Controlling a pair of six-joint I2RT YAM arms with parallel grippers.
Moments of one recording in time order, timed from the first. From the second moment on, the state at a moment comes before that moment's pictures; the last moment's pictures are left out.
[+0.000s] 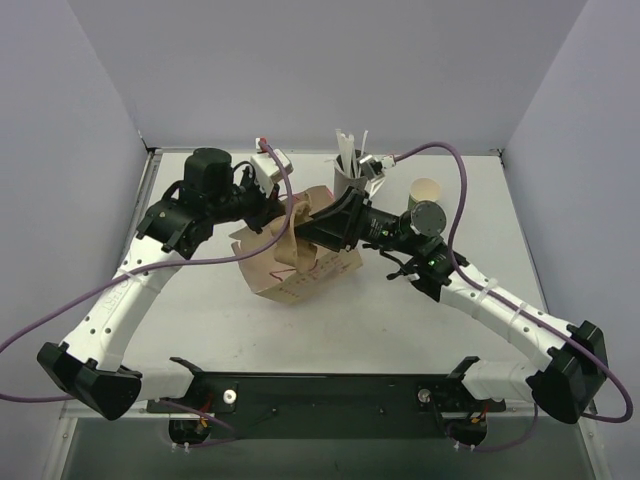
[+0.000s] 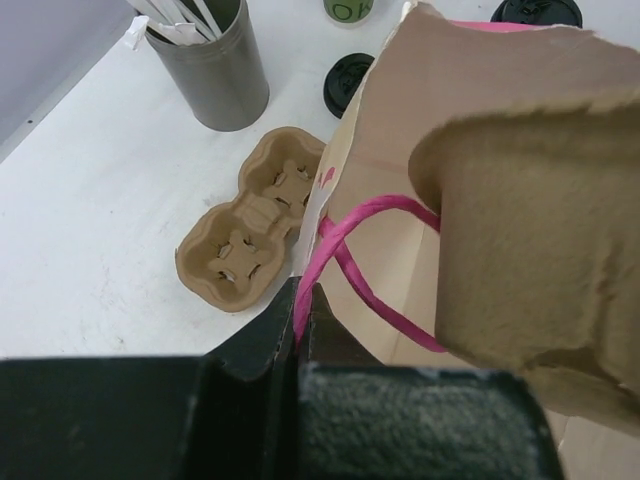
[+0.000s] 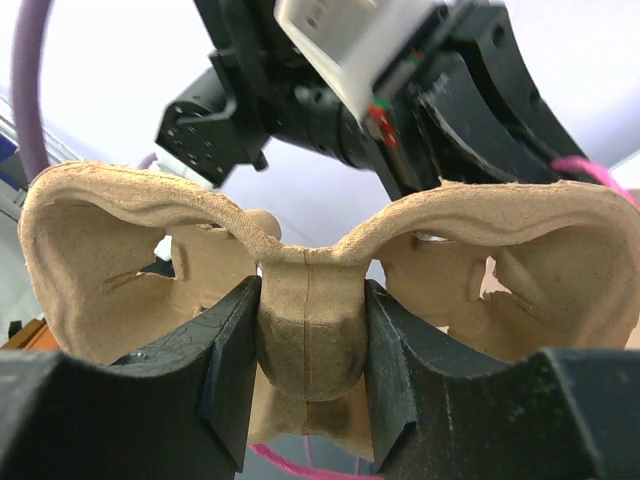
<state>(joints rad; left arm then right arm) -0.49 1.28 1.48 -0.69 0.39 0.22 0.75 1.22 0.98 0.60 -0.59 0.95</state>
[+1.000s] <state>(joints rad) -0.53 1.17 1.43 -0.67 0.49 0.19 0.88 1.18 1.07 -0.21 -0.12 0.45</state>
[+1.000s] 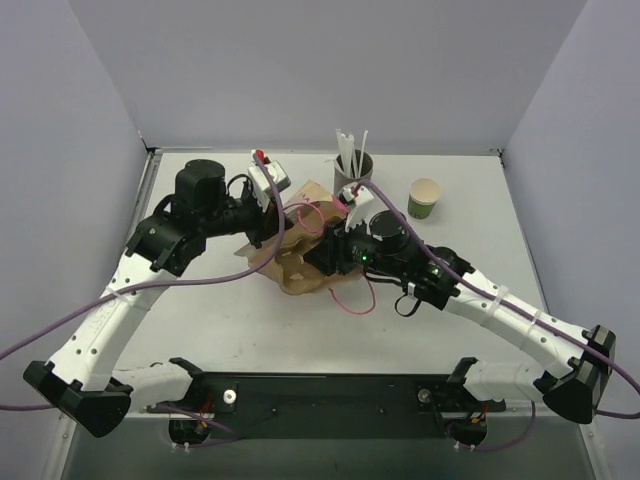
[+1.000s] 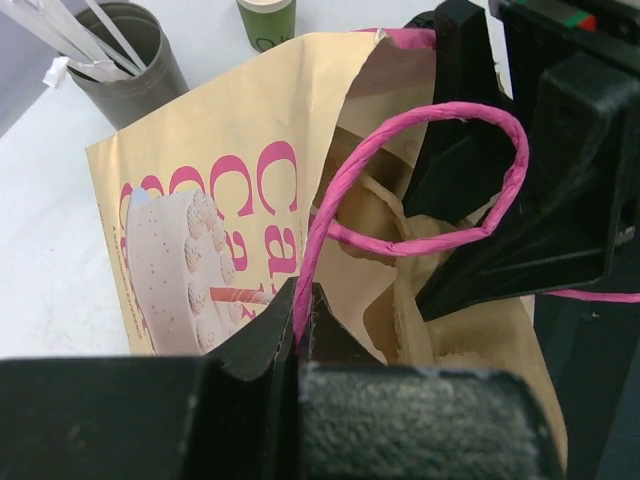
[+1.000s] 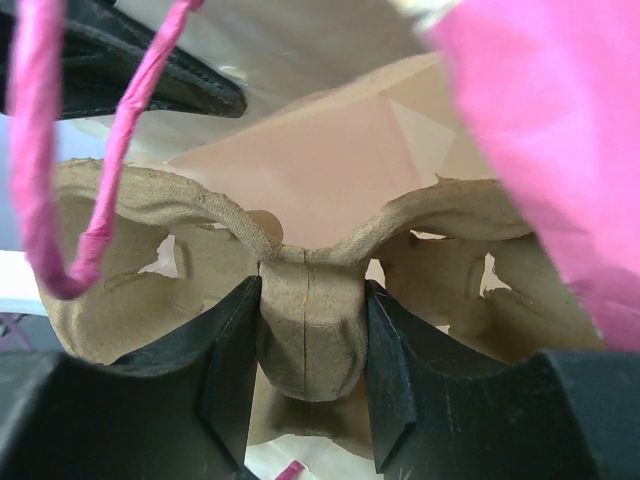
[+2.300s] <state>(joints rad) -0.63 1.40 1.57 -0.77 0.40 -0.28 1.07 1.33 1.15 -0.43 0.39 0.13</state>
